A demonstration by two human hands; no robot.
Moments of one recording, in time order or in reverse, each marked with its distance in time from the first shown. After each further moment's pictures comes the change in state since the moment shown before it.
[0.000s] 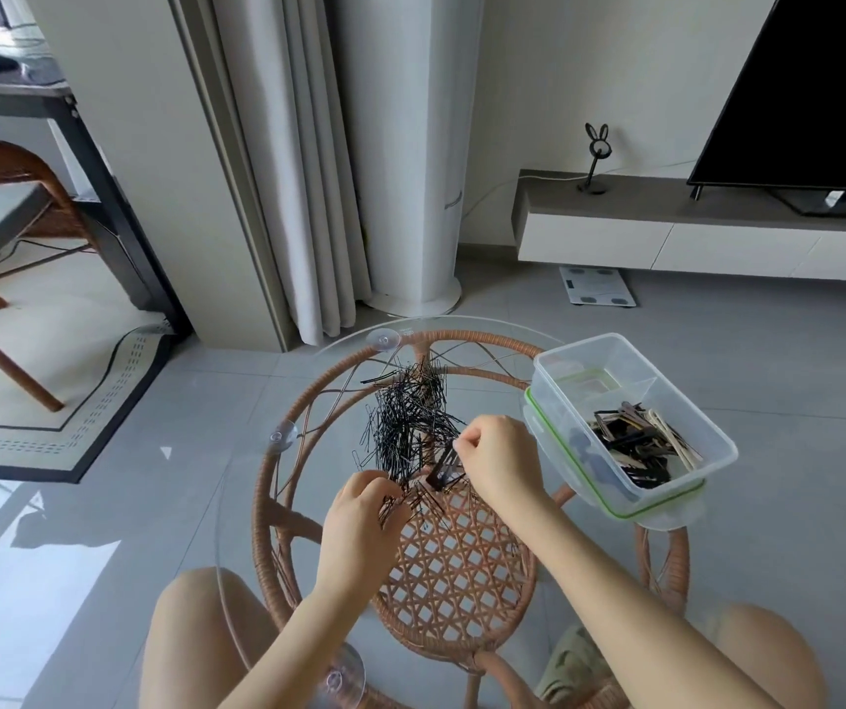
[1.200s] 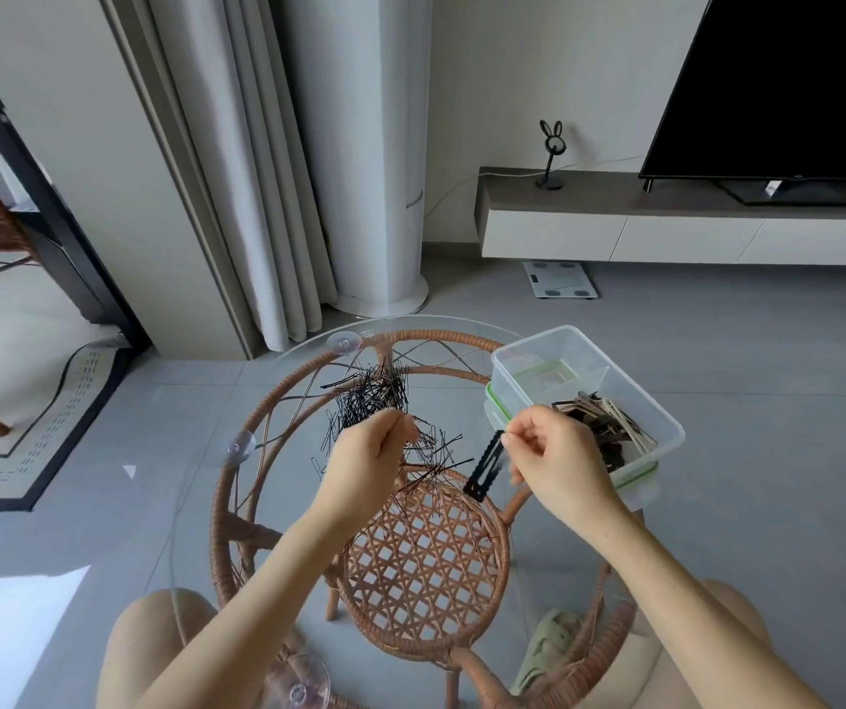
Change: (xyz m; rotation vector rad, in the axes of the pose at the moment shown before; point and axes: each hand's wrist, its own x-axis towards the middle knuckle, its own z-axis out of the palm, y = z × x) left_hand 0.049 0.064 -0.022 -0.271 -0.118 0.136; right_hand -0.034 0.054 -0.076 0.339 0.071 -0.062
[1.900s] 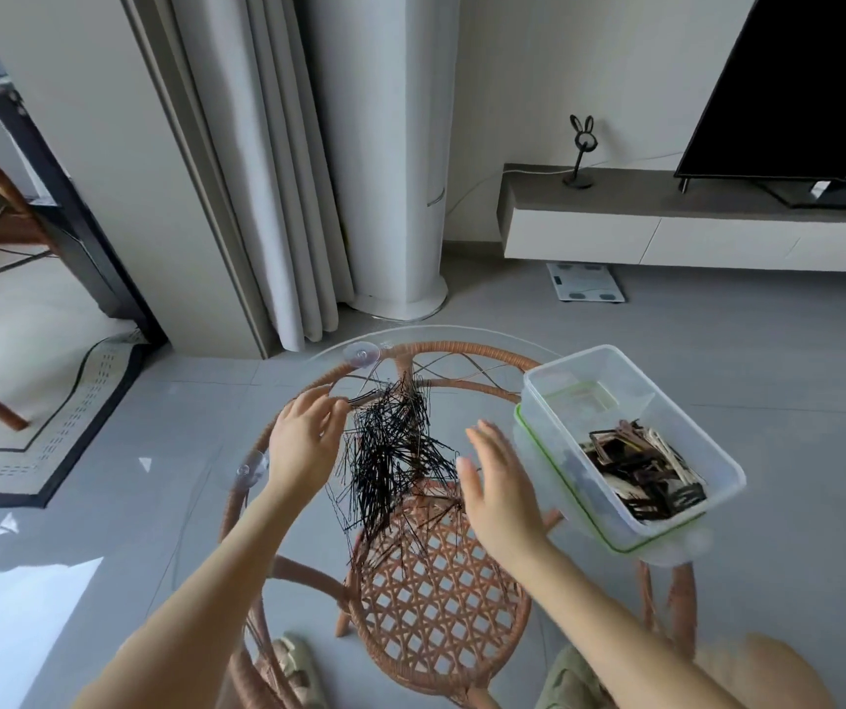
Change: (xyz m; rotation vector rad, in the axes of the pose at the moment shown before) left_hand 0.067 -0.107 -0.021 0.299 0.174 -0.135; right_hand 0.026 0.023 0.098 -0.176 -0.116 -0.024
